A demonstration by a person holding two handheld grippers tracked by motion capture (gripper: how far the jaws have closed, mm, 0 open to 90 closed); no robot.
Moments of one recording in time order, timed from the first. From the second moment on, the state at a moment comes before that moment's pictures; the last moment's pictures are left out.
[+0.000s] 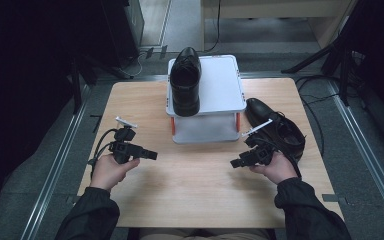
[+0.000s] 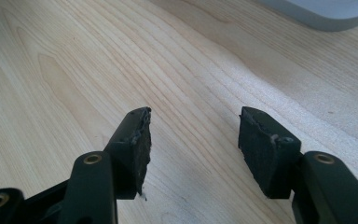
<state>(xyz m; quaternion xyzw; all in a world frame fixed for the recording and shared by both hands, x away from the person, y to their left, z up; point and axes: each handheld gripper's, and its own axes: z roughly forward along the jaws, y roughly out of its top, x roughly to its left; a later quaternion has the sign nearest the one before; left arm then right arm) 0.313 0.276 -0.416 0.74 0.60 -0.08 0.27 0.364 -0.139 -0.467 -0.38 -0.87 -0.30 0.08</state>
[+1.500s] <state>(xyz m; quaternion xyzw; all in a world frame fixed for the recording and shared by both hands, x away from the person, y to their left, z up) 0.319 0.286 -0.431 0.76 0.59 -0.06 0.27 0.400 -0.232 -0.385 -0.44 -0.85 -0.29 0.05</state>
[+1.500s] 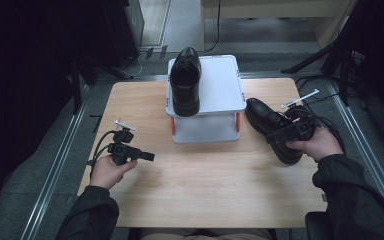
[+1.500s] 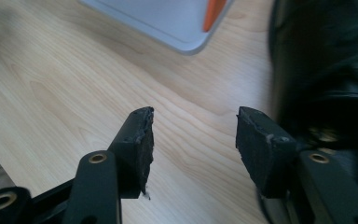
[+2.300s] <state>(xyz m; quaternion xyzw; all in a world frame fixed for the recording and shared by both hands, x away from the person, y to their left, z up) 0.321 0.290 -0.434 0.76 0.59 -0.07 0.26 0.433 -0.233 -0.413 -0.51 -0.84 -0.20 0.07</state>
